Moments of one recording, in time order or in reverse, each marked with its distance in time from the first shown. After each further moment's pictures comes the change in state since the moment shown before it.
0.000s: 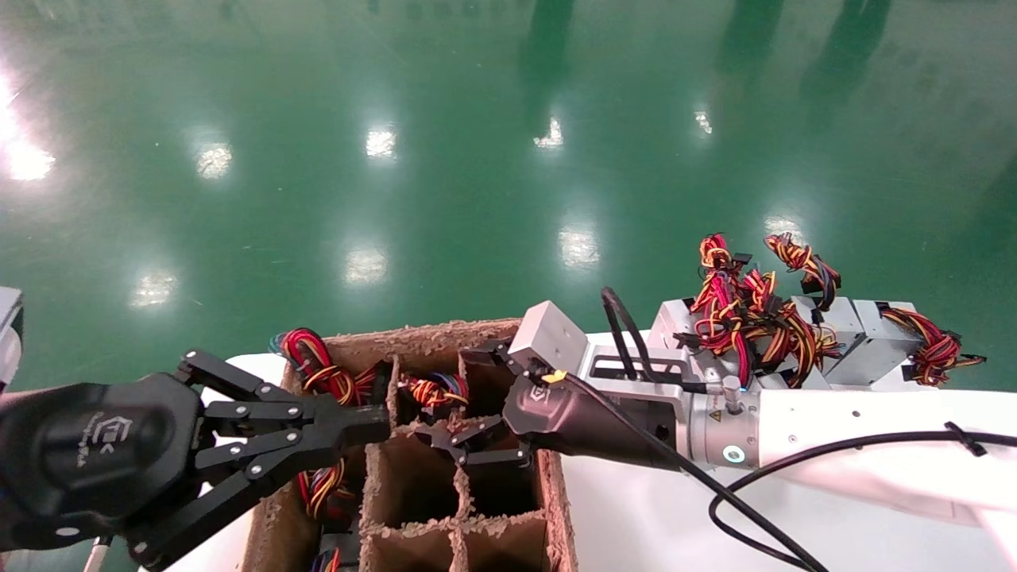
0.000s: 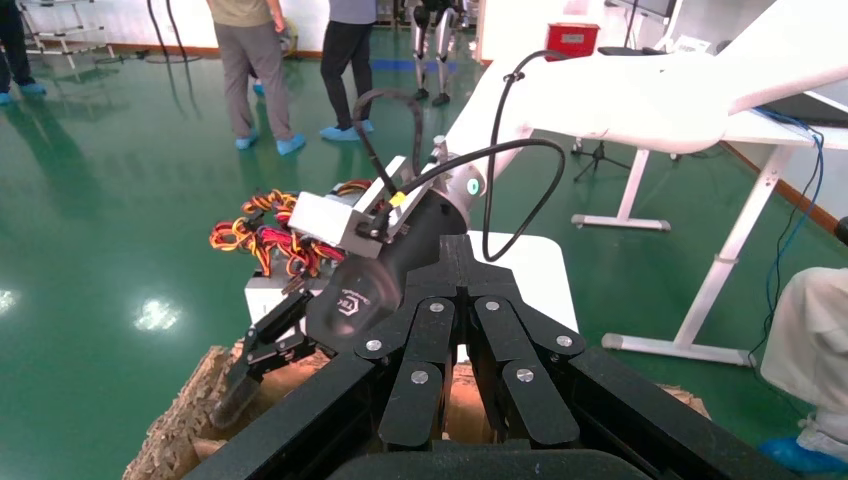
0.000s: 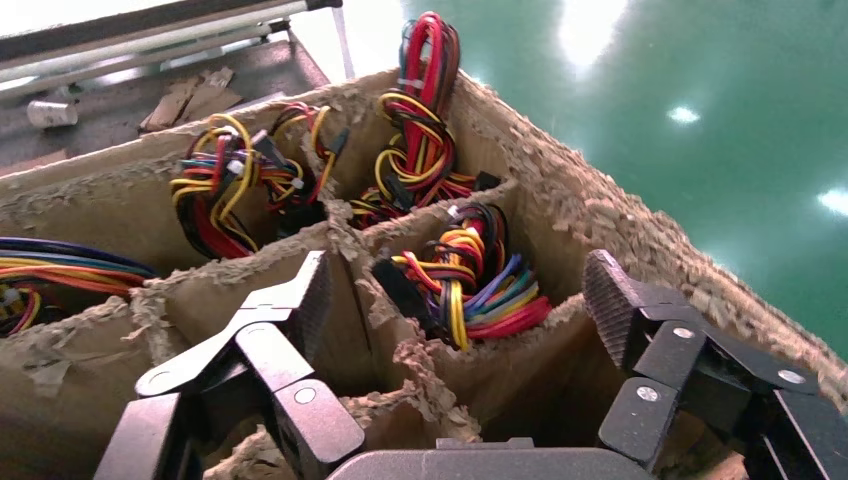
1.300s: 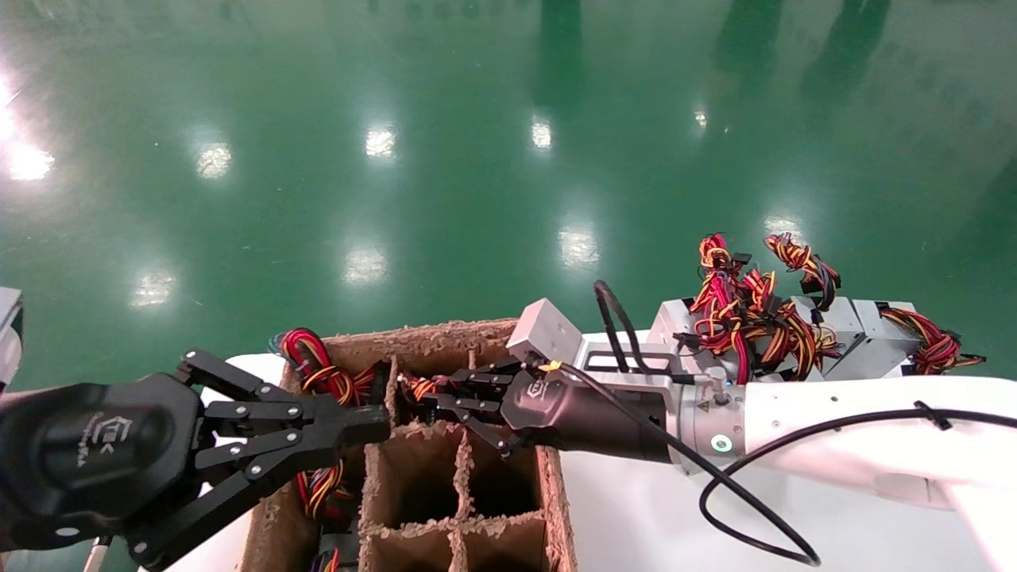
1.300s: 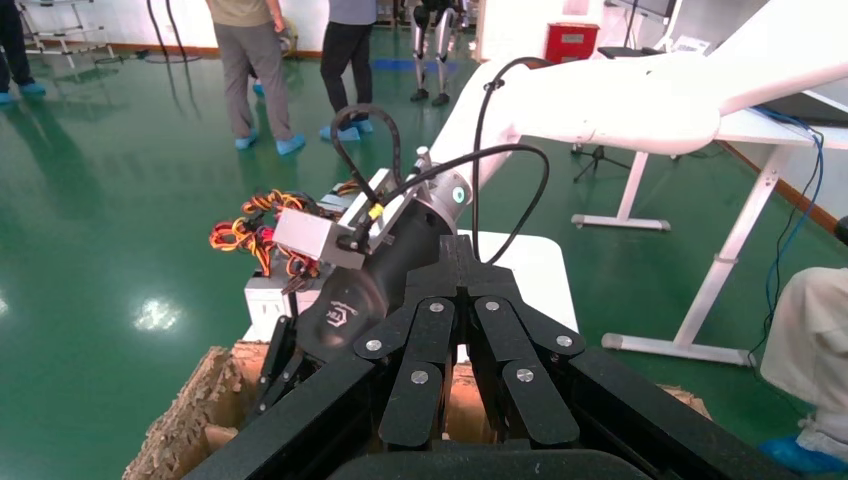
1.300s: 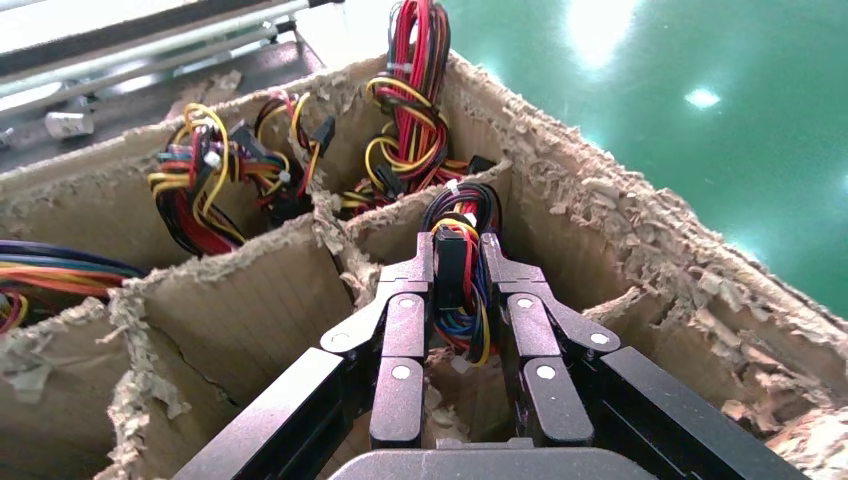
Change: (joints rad) left arm 0.000 0.000 0.000 0.000 0.000 0.000 0.000; right arm 0.045 -0.052 -0.008 -0.150 0.025 -0.052 -0.025
